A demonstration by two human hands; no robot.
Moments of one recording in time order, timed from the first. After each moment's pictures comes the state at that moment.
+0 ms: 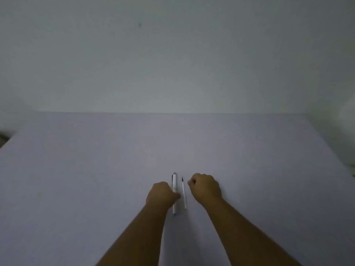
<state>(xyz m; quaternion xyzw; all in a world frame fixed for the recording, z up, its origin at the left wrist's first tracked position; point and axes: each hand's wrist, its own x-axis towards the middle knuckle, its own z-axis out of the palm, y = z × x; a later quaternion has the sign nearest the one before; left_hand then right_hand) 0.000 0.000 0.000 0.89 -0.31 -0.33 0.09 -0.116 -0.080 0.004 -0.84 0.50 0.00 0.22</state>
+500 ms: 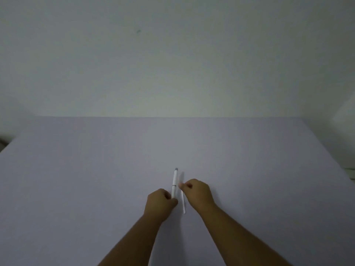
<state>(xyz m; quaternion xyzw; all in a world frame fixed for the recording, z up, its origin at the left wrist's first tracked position) -0.007 0.018 -0.003 0.86 -0.30 -0.33 0.24 -0.111 -0.068 0.005 -0.73 0.52 -0.09 0.44</state>
